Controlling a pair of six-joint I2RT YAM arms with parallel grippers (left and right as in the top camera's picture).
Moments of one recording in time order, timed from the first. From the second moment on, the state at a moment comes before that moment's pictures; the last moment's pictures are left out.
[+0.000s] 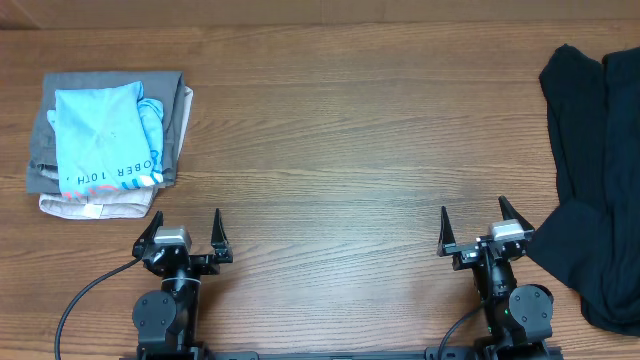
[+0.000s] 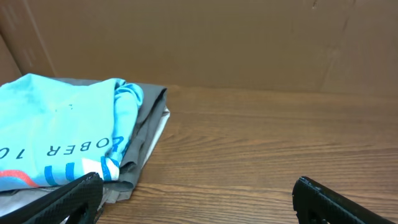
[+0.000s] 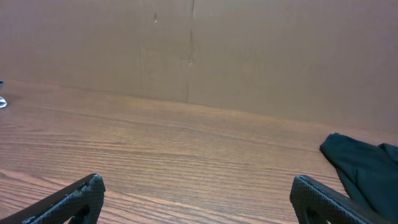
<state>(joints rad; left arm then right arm) 0.03 0.02 0.01 -0.08 0.02 -0.07 0.18 0.01 0.02 -0.03 0.04 -0.09</state>
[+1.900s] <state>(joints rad) 0.03 0.02 0.01 -0.08 0.02 -0.05 0.18 0.01 0.02 -0.03 0.04 -0.09</state>
